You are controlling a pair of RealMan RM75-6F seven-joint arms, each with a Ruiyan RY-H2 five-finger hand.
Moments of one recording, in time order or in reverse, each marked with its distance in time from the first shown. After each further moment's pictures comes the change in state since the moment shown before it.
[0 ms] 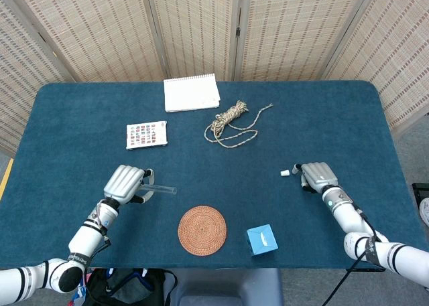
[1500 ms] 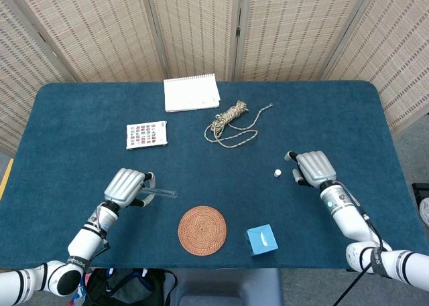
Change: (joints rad) left arm 0.022 -0.004 0.010 0.004 0.058 -0.002 -0.039; right arm -0.018 0.095 0.021 -0.217 -0.110 0.254 -0.013
